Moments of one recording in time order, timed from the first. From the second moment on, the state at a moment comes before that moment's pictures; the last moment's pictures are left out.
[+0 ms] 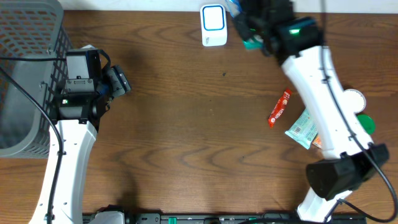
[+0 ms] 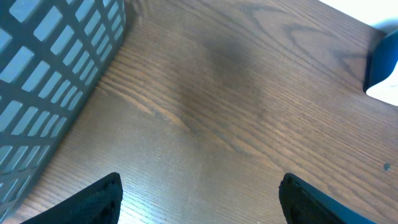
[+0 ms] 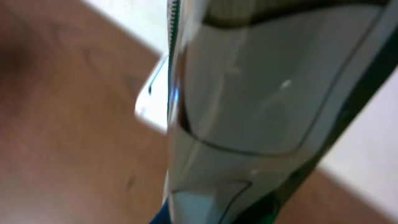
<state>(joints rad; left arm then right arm) 0.02 1.33 1.19 -0.73 -0.09 -0.38 0.34 1.89 2.06 -0.86 0.05 -0.31</state>
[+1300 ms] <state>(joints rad) 0.02 1.33 1.19 -0.73 -0.09 -0.38 -0.11 1.93 1.47 -0.76 -0.03 -0.19</state>
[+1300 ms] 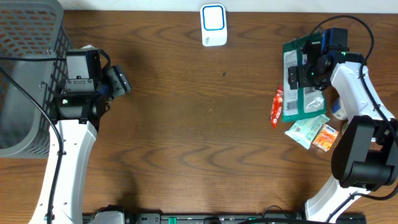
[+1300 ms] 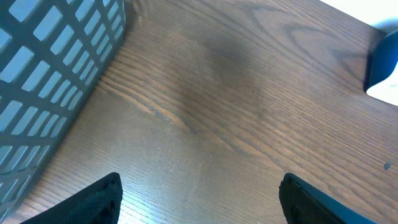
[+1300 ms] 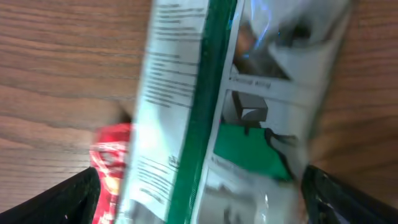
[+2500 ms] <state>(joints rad) 0.02 1.33 1.19 -0.73 -0.09 -0.38 -0.11 1.75 1.54 -0.84 -0.01 -0.19</state>
